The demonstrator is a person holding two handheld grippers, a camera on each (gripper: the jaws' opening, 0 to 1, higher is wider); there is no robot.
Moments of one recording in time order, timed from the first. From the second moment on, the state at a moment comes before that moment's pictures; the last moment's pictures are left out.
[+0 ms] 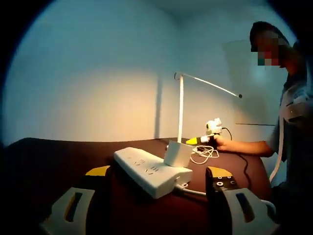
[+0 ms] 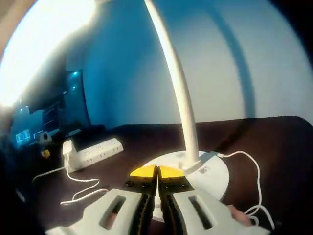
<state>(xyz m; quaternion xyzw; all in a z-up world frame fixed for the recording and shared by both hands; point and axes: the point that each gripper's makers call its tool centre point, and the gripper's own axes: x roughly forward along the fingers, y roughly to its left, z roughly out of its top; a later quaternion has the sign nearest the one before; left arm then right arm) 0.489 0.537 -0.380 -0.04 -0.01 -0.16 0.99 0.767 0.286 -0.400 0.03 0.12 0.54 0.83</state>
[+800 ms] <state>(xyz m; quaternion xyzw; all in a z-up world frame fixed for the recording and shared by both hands) 0.490 0.537 -0.382 -0.06 0.00 -0.15 0.99 0.765 0.288 -0.414 -0.08 0.11 0.53 0.84</state>
